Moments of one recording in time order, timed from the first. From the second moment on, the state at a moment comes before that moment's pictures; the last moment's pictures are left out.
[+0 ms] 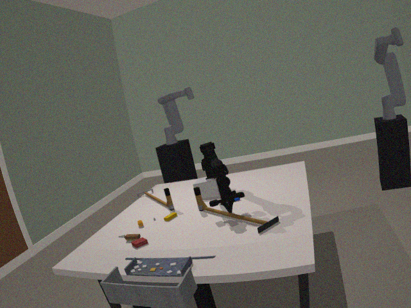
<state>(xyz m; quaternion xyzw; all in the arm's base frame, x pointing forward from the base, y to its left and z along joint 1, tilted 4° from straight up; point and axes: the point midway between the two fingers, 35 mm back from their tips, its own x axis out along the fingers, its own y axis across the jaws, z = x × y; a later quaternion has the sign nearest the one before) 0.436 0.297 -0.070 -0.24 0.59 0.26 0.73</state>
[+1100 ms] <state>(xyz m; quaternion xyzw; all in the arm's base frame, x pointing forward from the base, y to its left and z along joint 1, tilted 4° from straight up) 0.465 0.283 -0.067 -0.24 0.58 0.26 0.73</state>
